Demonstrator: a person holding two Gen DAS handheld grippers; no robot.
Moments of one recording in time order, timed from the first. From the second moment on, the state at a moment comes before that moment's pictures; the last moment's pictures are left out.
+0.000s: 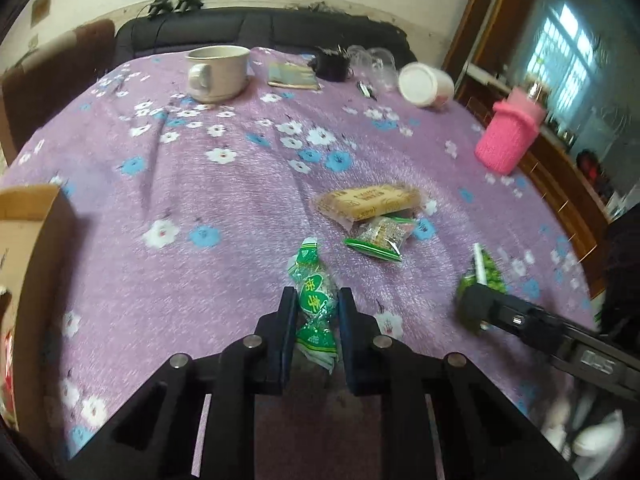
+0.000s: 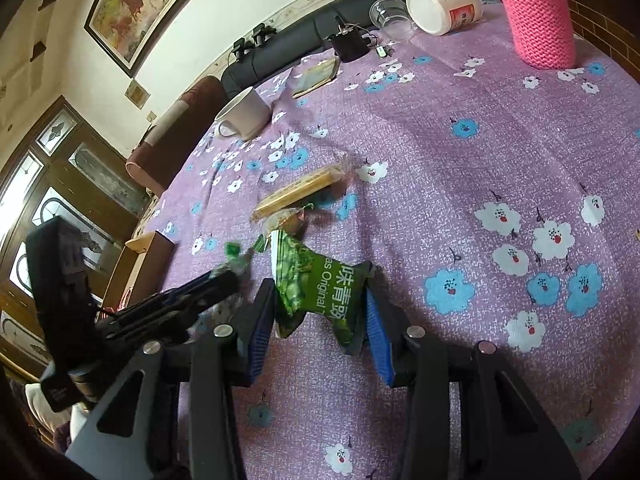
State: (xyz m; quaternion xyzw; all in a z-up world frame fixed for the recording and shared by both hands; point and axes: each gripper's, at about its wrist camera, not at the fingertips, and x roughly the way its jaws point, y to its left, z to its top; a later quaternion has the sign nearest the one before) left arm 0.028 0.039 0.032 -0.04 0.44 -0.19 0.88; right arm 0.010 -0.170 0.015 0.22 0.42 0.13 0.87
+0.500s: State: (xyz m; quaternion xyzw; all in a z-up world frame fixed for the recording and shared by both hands) left arm -0.004 0.239 0.080 -0.15 0.40 -0.10 0.90; right arm 0.001 -0.128 0.036 0.20 0.41 0.17 0.87
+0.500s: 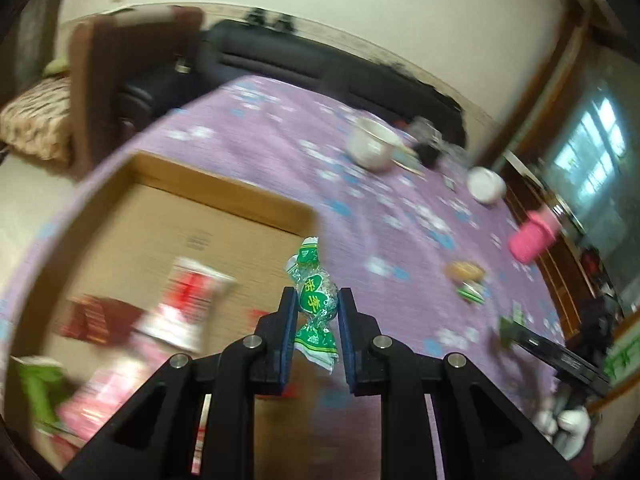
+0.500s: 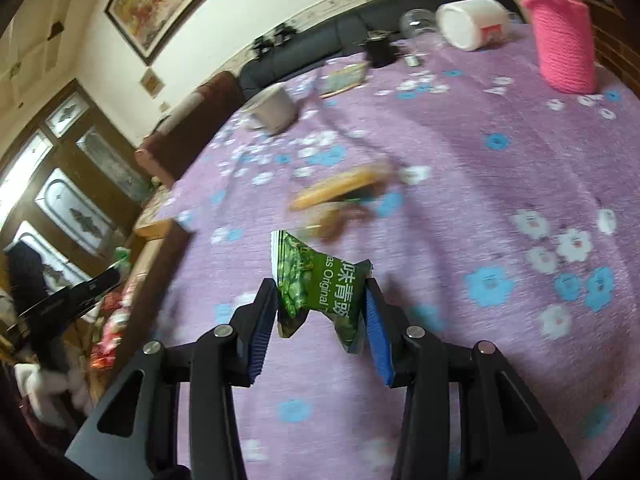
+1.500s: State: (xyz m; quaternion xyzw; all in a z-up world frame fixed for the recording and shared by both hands) left arm -0.013 0.351 0.063 -0.29 0.39 -0.06 0.87; right arm 0.044 0.154 0.052 0.02 0.45 0.30 0.84
